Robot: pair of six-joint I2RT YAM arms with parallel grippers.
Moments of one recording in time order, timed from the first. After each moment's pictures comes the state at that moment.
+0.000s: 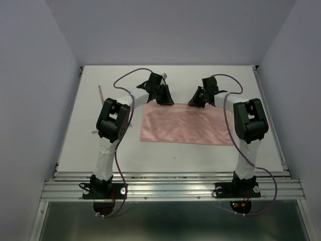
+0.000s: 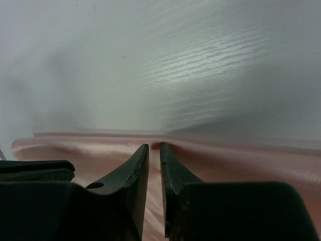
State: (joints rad) left arm -0.48 2.20 1.67 -0.28 0.34 -0.63; right arm 0.25 2.03 1.36 -0.15 -0.21 0.75
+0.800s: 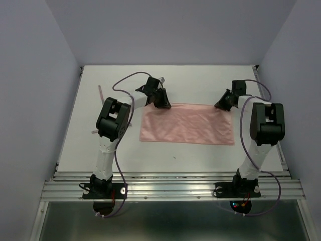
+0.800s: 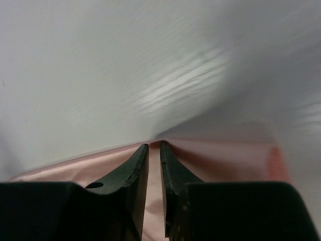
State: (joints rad) left arm -0.46 2.23 1.60 -0.20 0.35 -0.58; right arm -0.02 1.97 1.24 -0.16 -0.16 0.66
